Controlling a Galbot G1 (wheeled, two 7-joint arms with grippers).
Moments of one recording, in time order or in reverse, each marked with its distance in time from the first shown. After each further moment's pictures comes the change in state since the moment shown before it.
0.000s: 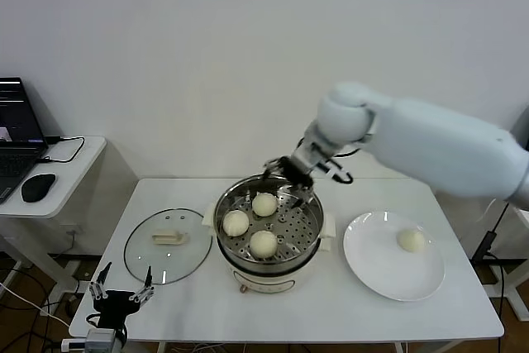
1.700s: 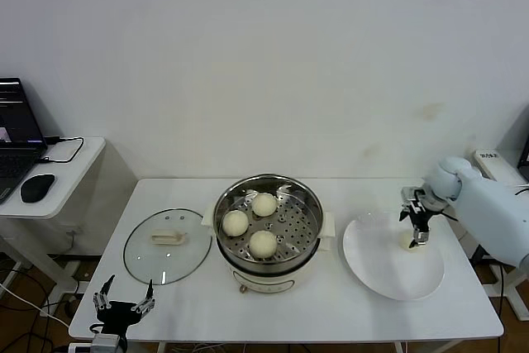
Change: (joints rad) left arm 0.000 0.020 0.003 0.080 0.012 0.006 0.001; right arm -0.581 -0.090 0.422 -0.645 -0.464 0.018 -0.062
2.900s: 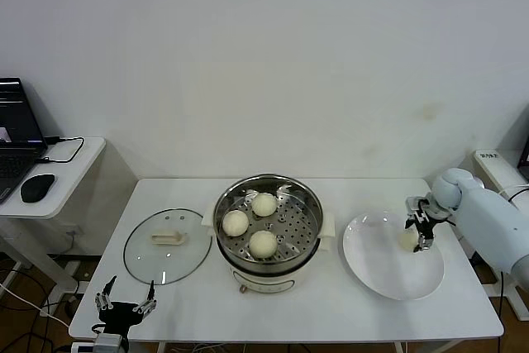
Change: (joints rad) left arm -0.006 -0.004 0.005 0.012 0.009 0.001 0.002; right arm -0.049 0.033 0.056 -0.086 -0.065 0.059 0.055
